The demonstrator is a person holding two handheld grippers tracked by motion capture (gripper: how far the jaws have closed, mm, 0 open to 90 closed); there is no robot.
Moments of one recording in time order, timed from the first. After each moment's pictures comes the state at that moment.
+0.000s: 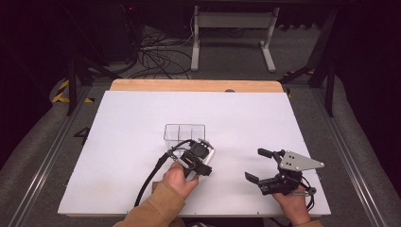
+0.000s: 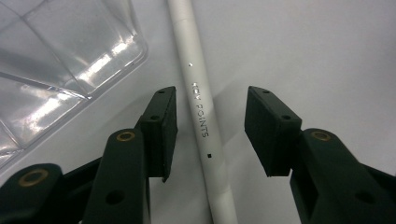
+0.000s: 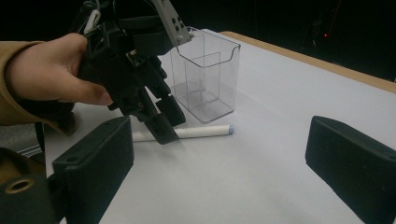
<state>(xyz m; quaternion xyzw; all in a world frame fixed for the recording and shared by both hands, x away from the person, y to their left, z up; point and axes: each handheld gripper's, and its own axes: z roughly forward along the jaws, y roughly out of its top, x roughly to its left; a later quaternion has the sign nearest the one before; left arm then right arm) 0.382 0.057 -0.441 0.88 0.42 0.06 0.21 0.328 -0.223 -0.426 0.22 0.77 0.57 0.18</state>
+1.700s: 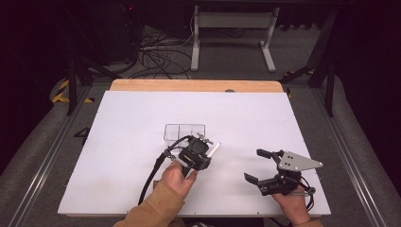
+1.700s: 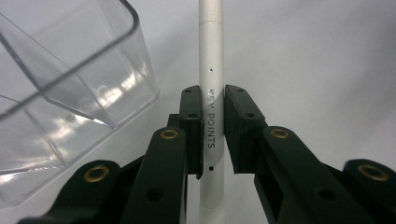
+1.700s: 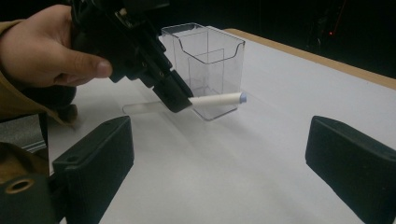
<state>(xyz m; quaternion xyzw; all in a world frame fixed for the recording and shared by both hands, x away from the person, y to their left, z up) 0.370 0.063 -0.410 0.86 0.41 0.10 0.29 0.329 -0.222 -0.428 0.21 0.78 0.57 0.17</state>
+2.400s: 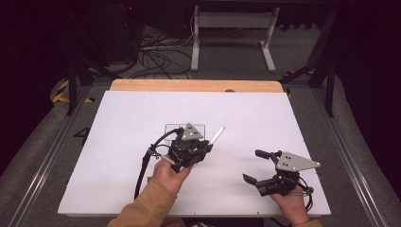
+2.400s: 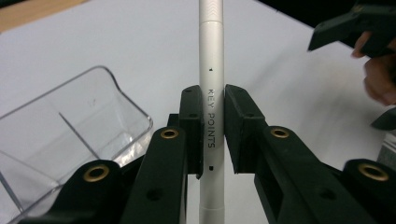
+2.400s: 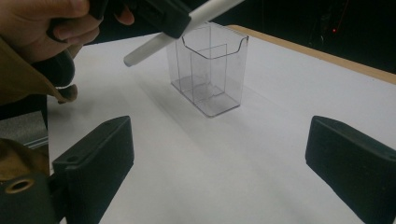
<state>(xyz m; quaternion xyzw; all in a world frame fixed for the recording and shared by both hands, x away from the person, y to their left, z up) 0.353 0.091 -0.370 0.82 0.33 0.15 0.44 0.330 -0.218 -0.432 0.21 0.78 0.56 0.17</state>
